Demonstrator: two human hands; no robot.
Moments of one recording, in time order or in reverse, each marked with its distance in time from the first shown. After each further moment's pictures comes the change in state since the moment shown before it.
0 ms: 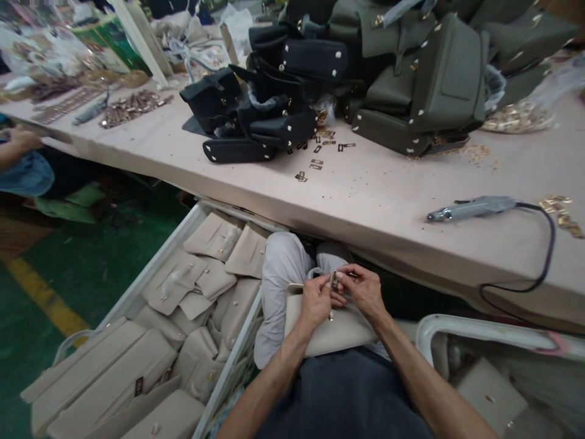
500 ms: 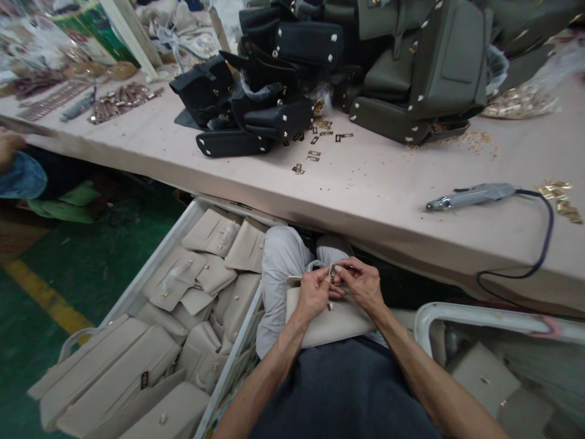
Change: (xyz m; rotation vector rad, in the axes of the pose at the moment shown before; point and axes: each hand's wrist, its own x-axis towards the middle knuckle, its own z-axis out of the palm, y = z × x) left_hand -0.002 -0.002 -0.010 -0.038 -0.094 0.002; right_hand -0.008 -0.001 0.003 -0.134 0.018 -0.148
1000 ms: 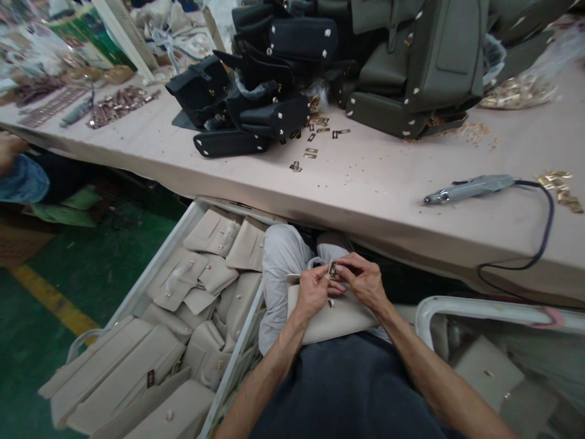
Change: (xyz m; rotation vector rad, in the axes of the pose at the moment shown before) left_hand -0.004 0.001 0.000 -0.021 0.013 0.010; right_hand -0.002 -0.009 -0.009 -0.138 -0.040 -0.164
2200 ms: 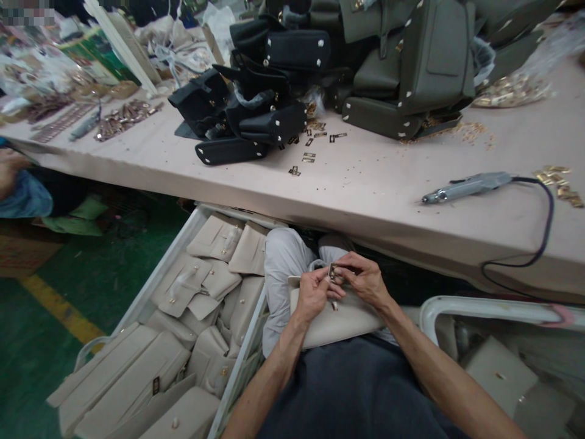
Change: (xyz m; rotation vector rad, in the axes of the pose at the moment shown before) left_hand -0.003 0.008 -0.003 -0.071 -0.024 -0.007; right_hand 0.009 0.011 -0.004 0.111 -0.055 -0.098
